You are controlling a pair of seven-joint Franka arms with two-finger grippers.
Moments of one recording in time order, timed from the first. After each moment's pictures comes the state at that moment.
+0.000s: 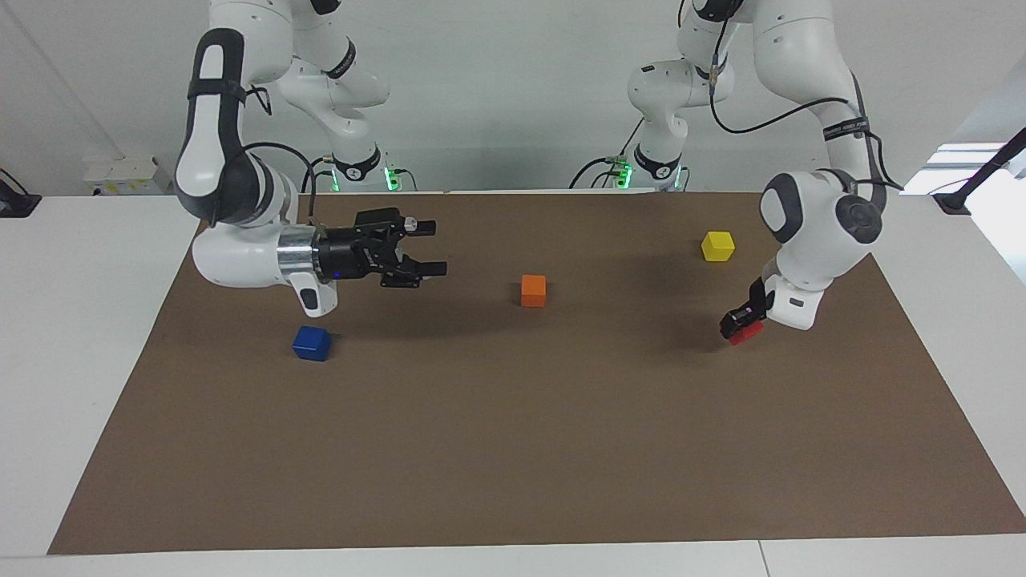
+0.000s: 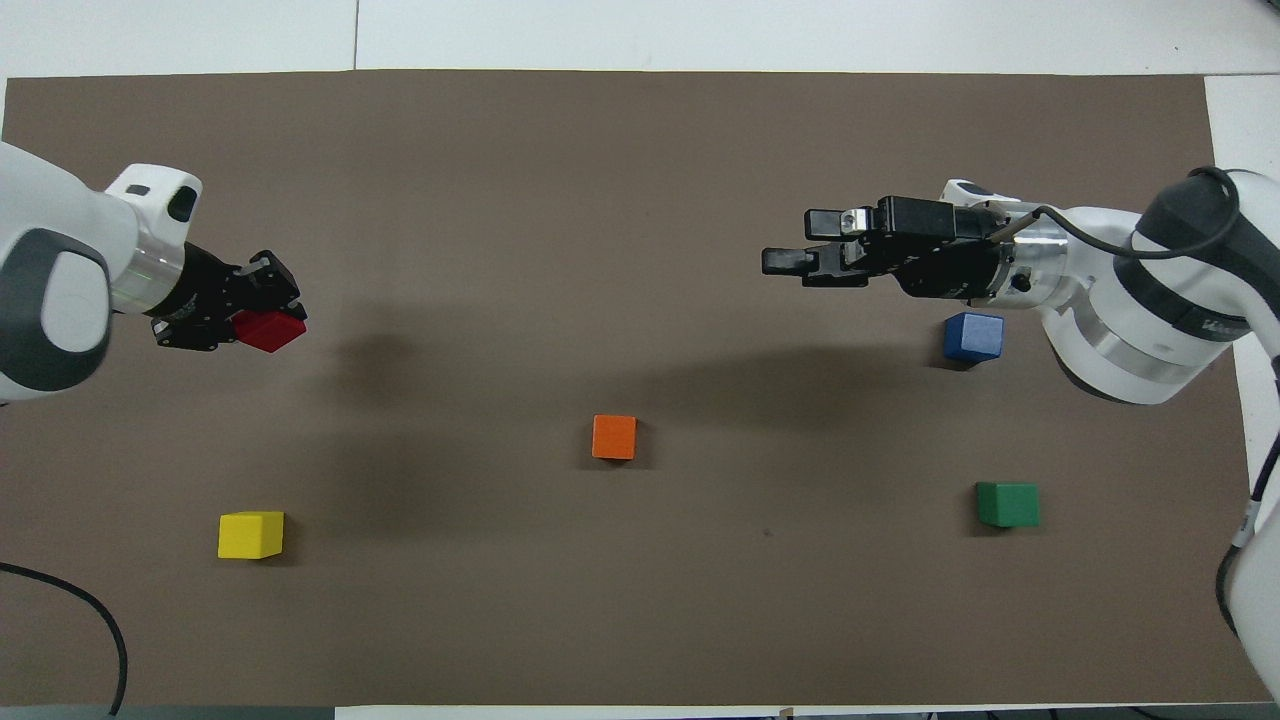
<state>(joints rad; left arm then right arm) 0.08 0.20 -0.10 -1.77 -0.23 1.82 -0.47 0.02 0.32 0.03 -1.91 1.81 1.48 -0.63</state>
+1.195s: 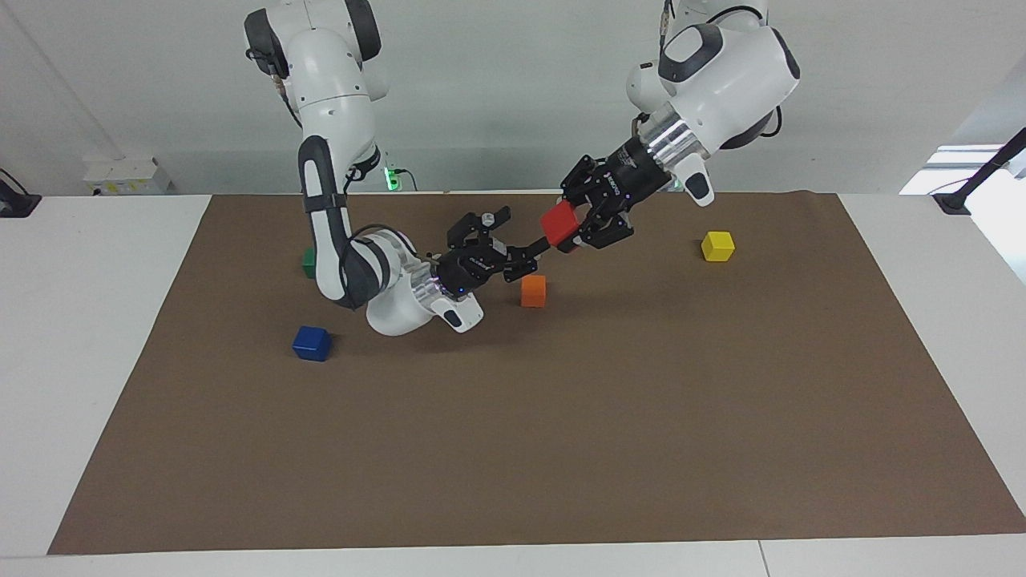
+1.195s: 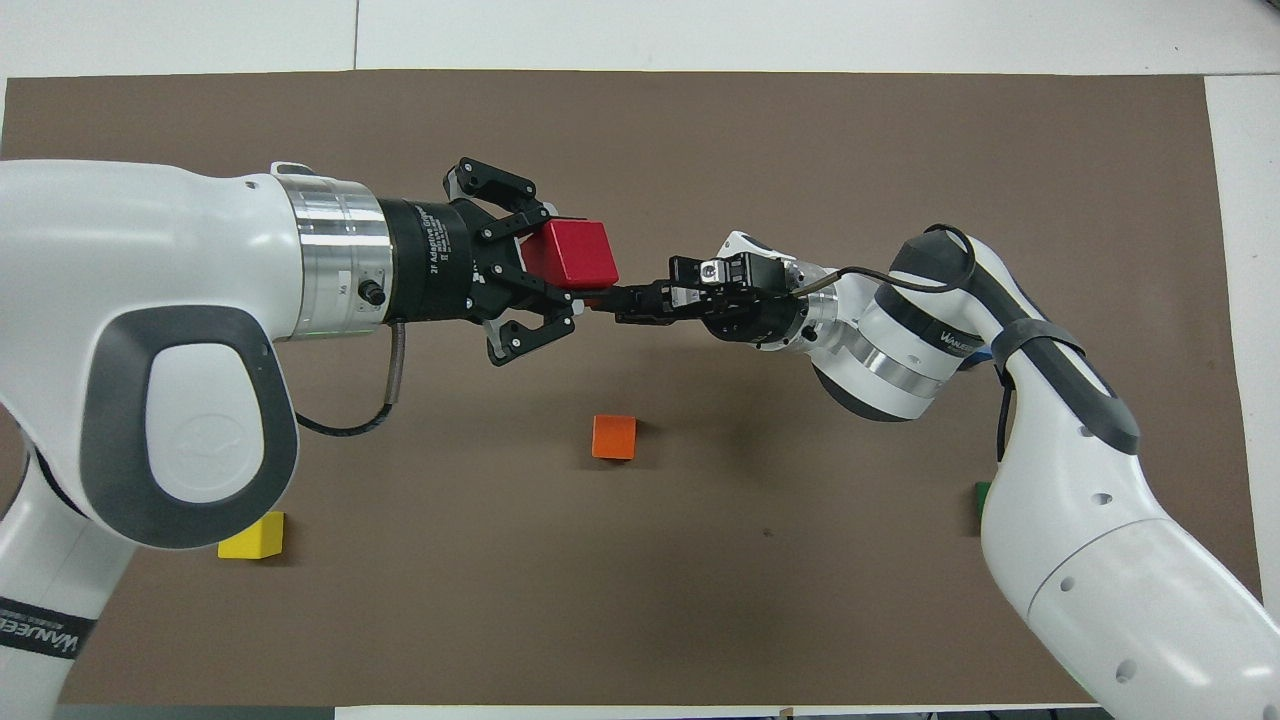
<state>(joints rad) -0.09 0.02 -0.38 -1.78 -0.79 2.21 -1.91 0.28 0.53 0.03 -1.87 2.26 1.20 -0.81</state>
